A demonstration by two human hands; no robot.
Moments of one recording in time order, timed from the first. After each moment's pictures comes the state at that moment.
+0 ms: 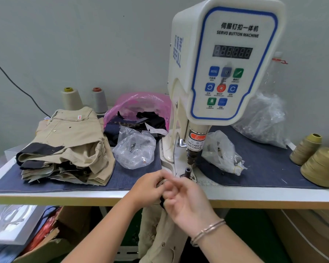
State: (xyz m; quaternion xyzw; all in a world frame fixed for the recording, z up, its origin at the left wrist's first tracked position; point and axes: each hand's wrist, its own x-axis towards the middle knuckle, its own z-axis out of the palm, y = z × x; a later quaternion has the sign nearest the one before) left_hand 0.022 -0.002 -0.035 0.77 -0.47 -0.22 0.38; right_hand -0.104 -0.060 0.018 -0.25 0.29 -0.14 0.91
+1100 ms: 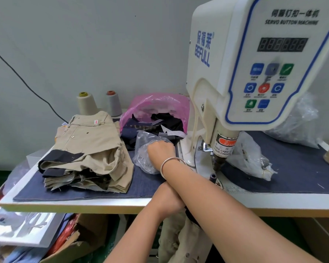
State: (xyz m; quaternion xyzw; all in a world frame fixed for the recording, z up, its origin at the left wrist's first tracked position) left_hand 0.026 -0.008 -0.041 0.80 -0.47 -0.22 0.32; right_hand 0.090 -0.098 -0.013 -0.98 0.16 -0.08 -0.05
